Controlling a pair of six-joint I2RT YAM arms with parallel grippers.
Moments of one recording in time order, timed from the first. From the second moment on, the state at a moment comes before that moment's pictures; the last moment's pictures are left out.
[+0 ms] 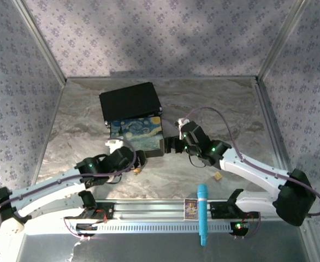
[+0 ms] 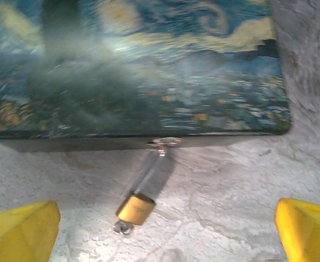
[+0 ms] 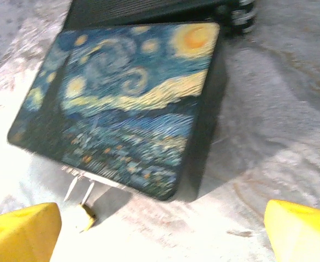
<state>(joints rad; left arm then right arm) -1.03 0.86 0.63 -0.66 -0.41 -1.07 0.85 1.19 0.82 -0.28 0.03 0.52</state>
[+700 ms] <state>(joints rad) -0.67 0.57 0.37 -0.59 -0.01 -1.10 1.15 1.79 0.98 -0.01 0.00 0.51</state>
